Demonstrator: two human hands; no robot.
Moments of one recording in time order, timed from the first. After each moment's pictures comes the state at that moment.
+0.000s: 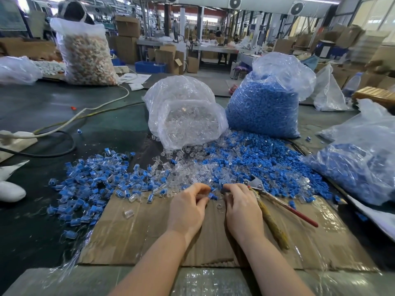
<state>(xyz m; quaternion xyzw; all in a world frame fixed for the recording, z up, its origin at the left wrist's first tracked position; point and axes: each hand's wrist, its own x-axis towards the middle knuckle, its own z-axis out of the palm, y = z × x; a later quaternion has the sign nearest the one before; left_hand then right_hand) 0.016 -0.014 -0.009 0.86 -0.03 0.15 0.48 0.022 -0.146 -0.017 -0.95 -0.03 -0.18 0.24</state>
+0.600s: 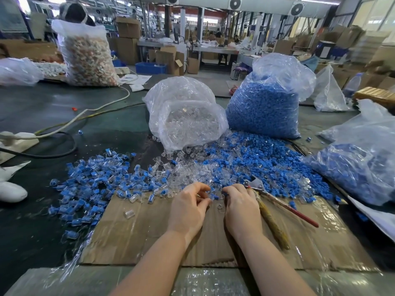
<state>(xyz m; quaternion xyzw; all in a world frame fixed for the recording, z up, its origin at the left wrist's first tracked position) 0.013 -0.015 -0.006 0.86 -0.05 0.14 0.48 0.024 -0.143 -0.013 -0.97 -0.03 -0.15 0.17</state>
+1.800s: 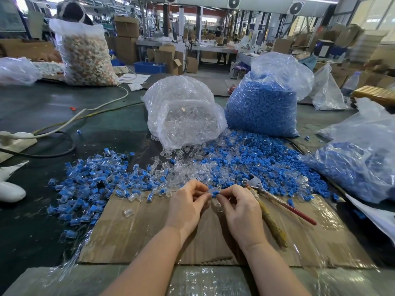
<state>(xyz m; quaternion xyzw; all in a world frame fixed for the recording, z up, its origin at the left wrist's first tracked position) 0.019 -0.012 -0.009 0.79 -0.02 0.08 0.60 0.005 -0.144 -0.004 -0.89 -0.09 -0.24 0.39</state>
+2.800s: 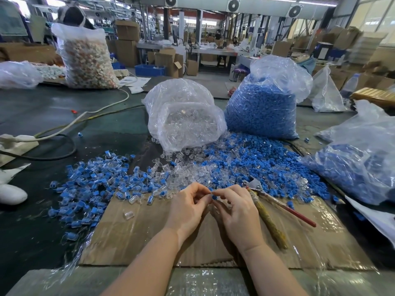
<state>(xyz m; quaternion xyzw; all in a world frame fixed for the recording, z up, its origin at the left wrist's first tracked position) 0.019 -0.009 -0.008 0.80 -0.05 0.07 0.60 0.005 -0.144 -0.005 -0.90 -0.15 -0.24 0.33</state>
